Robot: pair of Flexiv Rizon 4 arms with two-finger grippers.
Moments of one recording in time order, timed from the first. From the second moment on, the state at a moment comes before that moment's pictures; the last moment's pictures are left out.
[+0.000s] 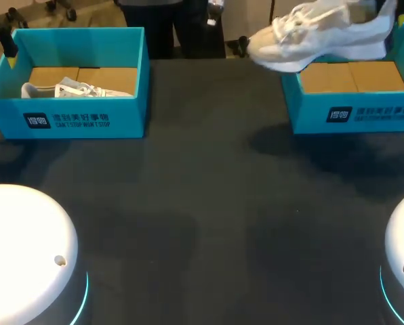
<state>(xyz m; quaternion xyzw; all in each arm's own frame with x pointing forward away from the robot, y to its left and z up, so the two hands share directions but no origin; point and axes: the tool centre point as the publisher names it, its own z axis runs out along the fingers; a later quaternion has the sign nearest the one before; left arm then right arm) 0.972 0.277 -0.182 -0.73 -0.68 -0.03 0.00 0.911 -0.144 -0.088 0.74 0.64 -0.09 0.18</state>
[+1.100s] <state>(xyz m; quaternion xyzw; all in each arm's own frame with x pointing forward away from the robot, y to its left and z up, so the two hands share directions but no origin) 0.972 0.277 -0.182 -0.73 -0.68 -0.03 0.00 0.805 -0.065 -0.146 0.73 0.64 -0.08 0.21</state>
